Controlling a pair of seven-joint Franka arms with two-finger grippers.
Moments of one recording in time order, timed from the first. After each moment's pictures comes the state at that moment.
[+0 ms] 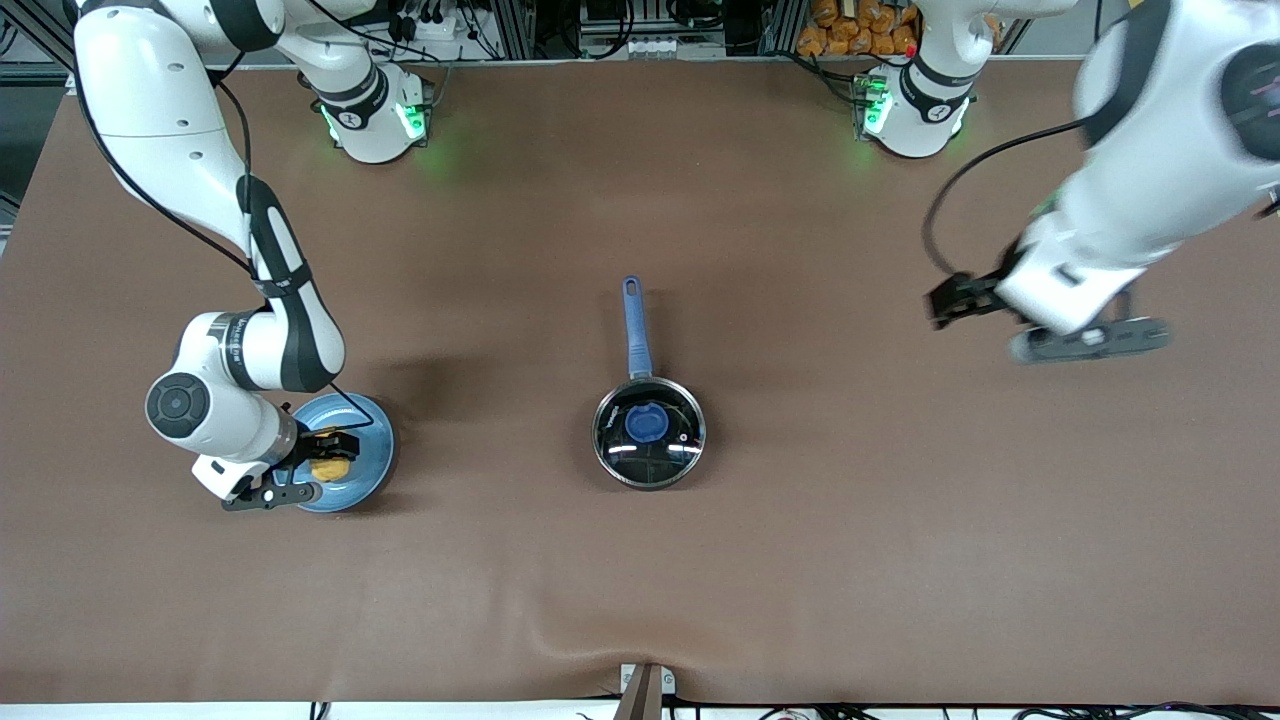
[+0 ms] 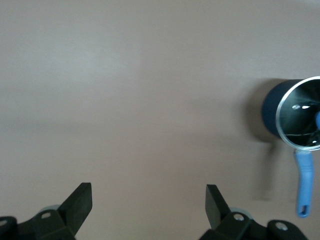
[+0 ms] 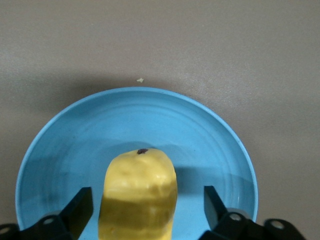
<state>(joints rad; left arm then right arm) -0.21 0.21 -0.14 -1.51 0.00 1.68 -0.45 0.15 0.66 -0.15 -1.74 0.09 2.37 -0.16</state>
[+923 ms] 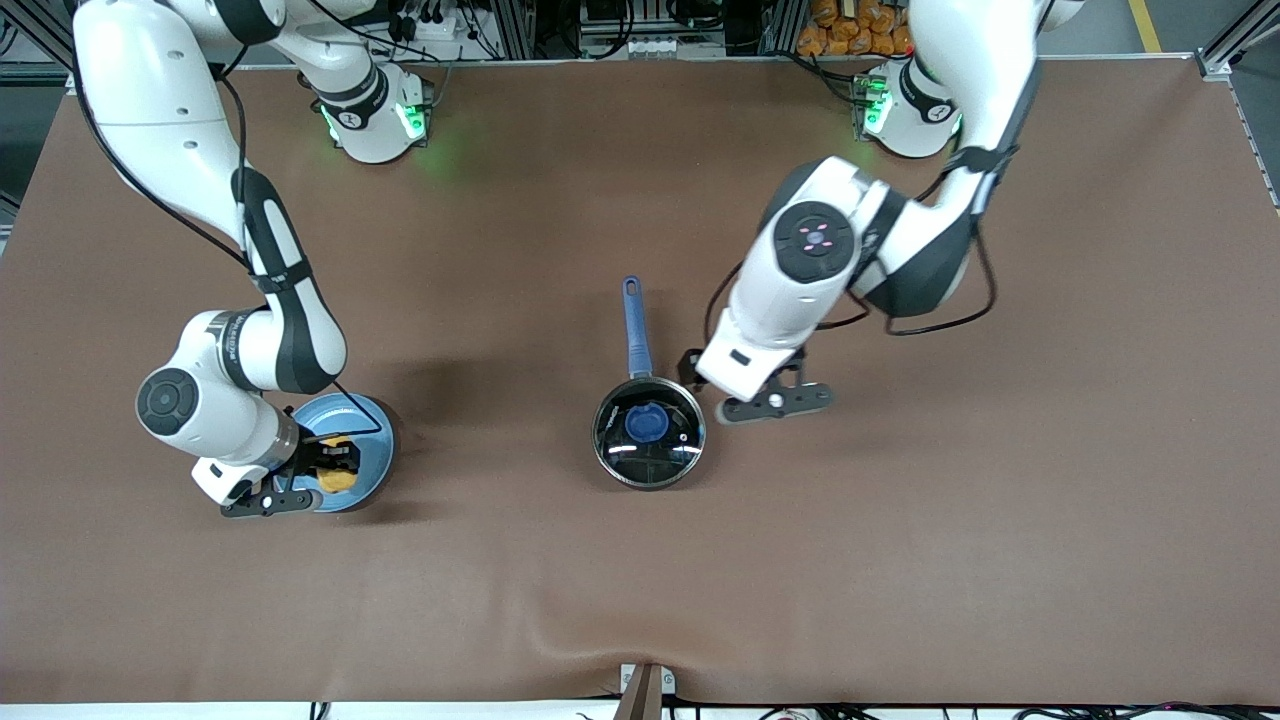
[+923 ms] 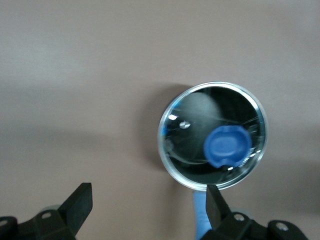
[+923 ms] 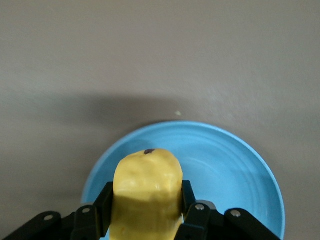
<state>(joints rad) -0.52 0.56 -0.14 -1.40 0.01 2.06 -0.82 0.17 0.62 -0.13 -1.70 0.18 2.38 -0.15</state>
